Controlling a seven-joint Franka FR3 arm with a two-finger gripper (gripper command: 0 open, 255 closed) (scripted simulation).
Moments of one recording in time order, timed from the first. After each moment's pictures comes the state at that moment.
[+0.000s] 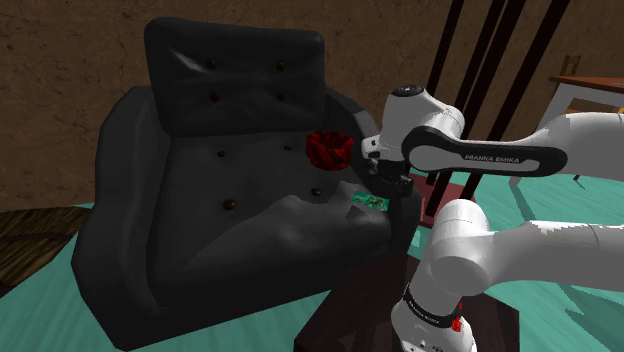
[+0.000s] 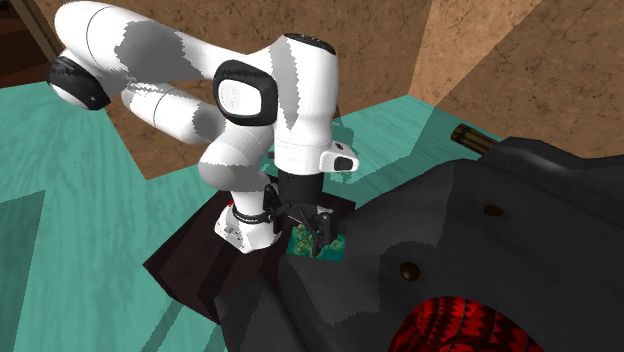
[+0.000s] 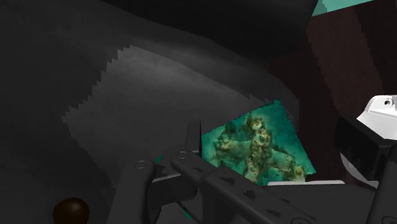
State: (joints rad) arm 0.11 -1.20 -0.43 -2.91 -0.66 1.74 -1.31
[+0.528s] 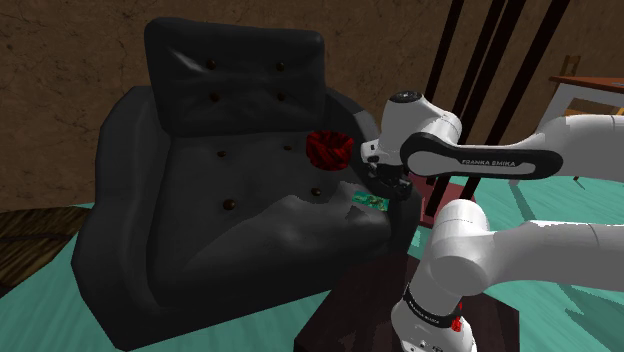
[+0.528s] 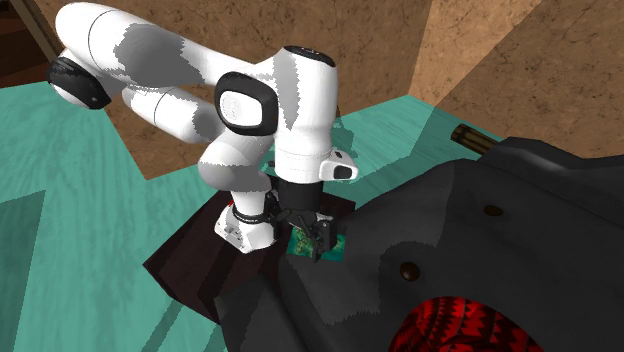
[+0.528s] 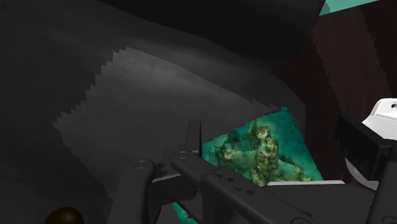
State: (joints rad) arm 0.10 -1.19 -0.46 -2.93 -0.69 1.78 -1.31
